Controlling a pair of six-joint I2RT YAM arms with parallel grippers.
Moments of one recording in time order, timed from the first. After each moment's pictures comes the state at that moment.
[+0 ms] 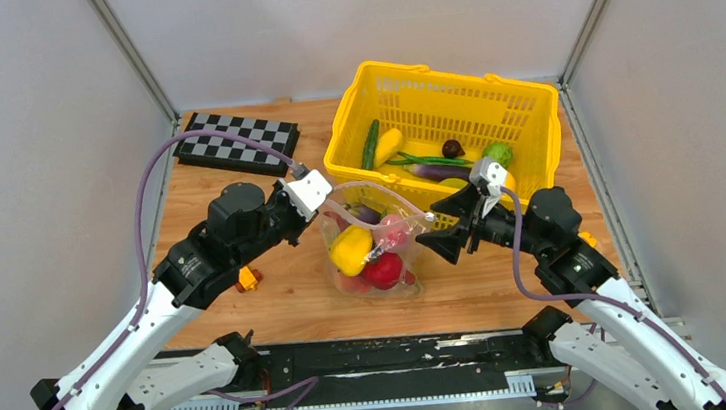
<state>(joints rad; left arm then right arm) -0.80 0.88 1.10 -0.58 -0.05 0.36 0.56 0.64 0.69 -0.09 -0.54 0.12</state>
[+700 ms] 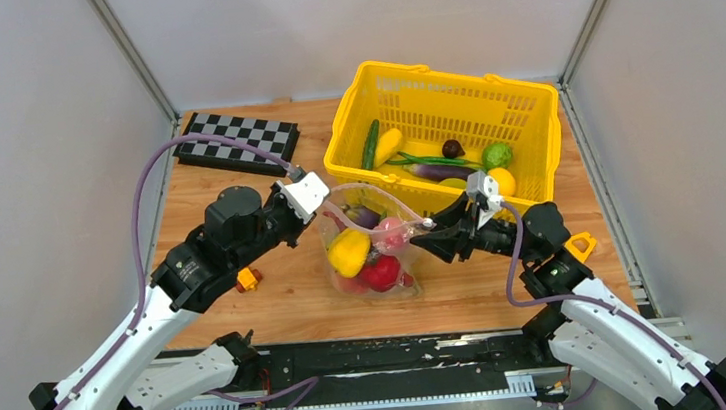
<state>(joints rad) -0.80 0.86 1.08 -0.56 -0.05 0.36 0.56 0.67 0.45 0.35 -0.68 0.23</state>
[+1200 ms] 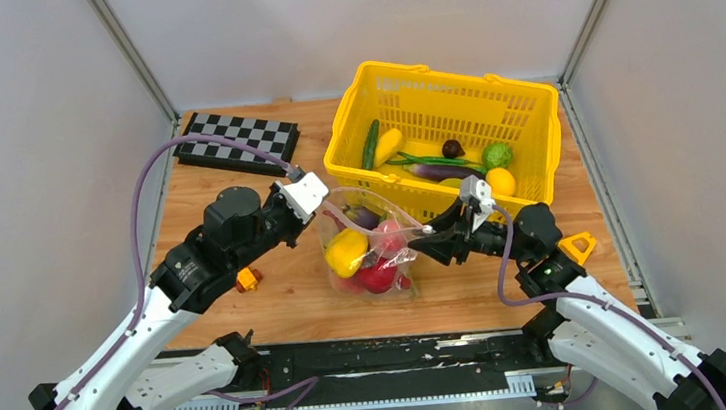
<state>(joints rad) -0.80 0.85 1.08 -0.56 -0.06 0.36 0.56 0.71 0.41 0.39 -0.71 0.21</state>
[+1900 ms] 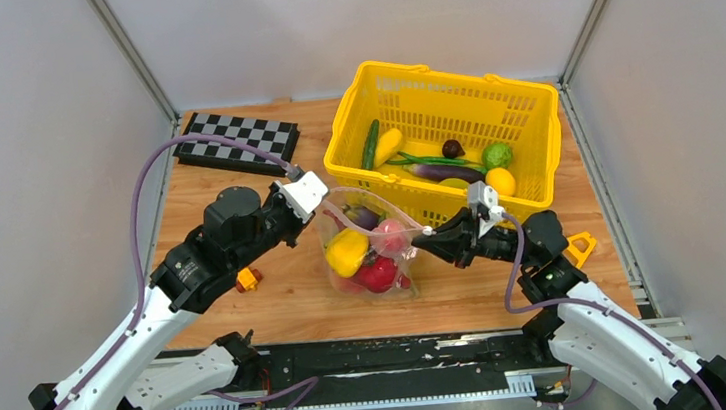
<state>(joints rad) -0.80 0.85 1.08 -0.56 -0.07 0.35 0.54 0.67 0.36 0.48 -0.75 0.23</state>
